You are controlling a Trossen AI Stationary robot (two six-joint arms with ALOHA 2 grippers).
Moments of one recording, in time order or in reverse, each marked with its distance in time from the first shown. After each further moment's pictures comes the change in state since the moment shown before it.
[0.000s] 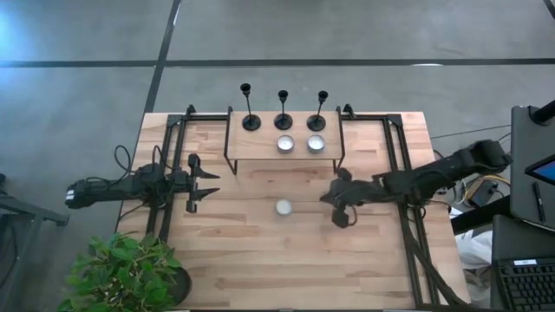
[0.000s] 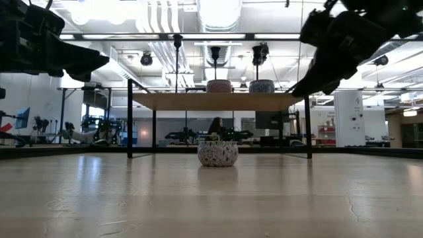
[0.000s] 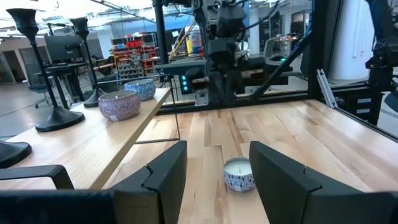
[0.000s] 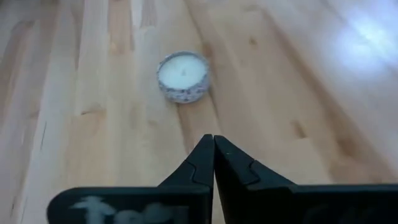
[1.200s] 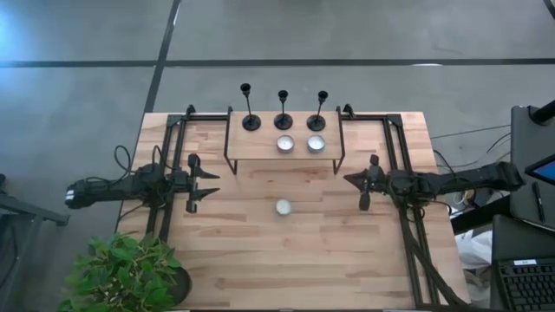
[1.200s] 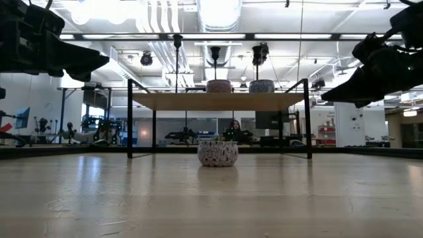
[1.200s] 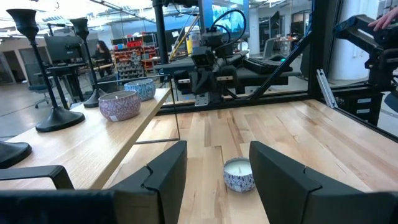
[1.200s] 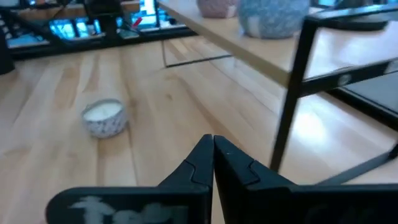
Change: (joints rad) left arm 0.000 0.000 0.000 0.002 0.000 0.000; right arm -0.133 -0.782 -0.537 0.178 0.138 -0.196
